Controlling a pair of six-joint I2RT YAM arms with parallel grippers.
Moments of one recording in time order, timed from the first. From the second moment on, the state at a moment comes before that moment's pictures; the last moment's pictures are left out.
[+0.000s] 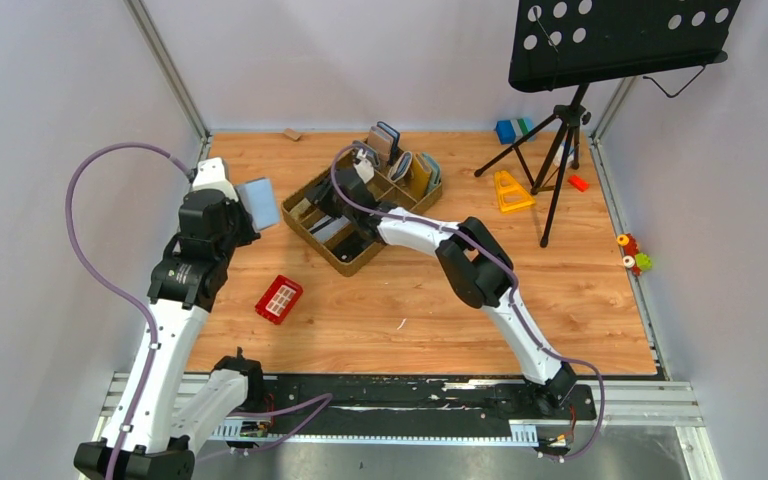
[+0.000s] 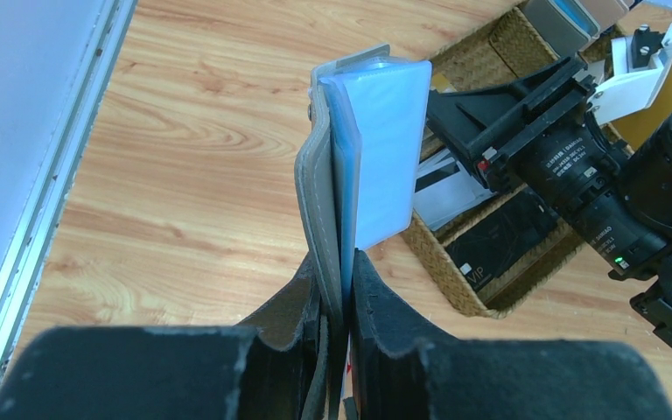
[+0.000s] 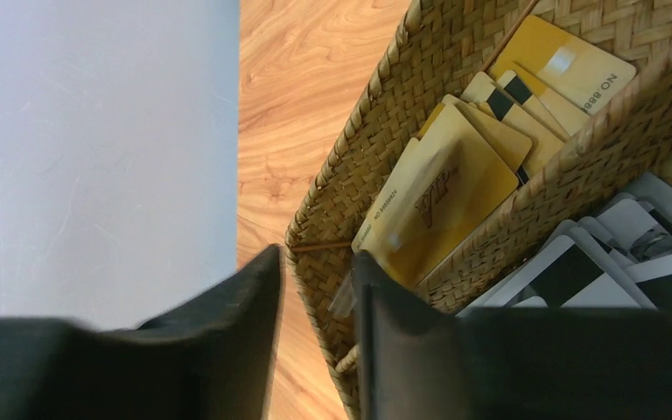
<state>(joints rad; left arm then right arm) -0.16 0.85 1.03 -0.63 -0.23 -0.28 0.82 2.42 1.90 0.19 0.15 1.16</state>
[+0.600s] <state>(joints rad) -0.16 0.80 0.98 -0.59 -0.11 -0.26 0.78 1.91 1.32 0.40 0.08 0.88</state>
